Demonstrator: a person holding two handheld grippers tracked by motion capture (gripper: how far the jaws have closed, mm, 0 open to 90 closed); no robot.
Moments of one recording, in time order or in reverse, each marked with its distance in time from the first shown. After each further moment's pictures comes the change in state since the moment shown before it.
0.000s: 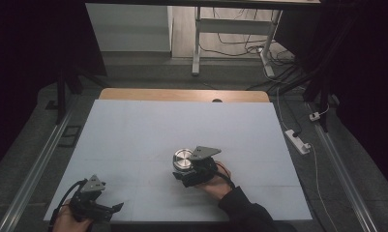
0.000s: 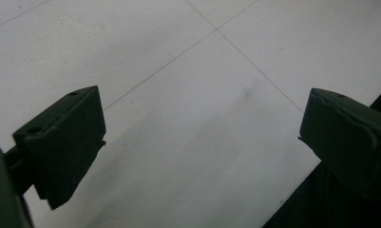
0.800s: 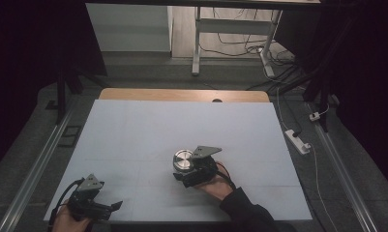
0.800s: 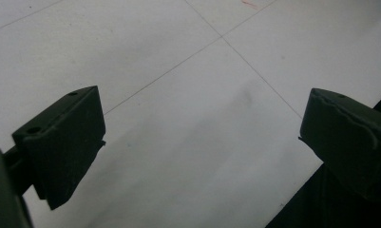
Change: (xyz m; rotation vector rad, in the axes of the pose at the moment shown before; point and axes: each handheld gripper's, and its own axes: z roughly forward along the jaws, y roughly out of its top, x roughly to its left) left arm 0.004 -0.002 -0.002 -0.030 -0.010 -0.037; right arm -0.004 -0.004 0.003 0.018 0.021 0.067
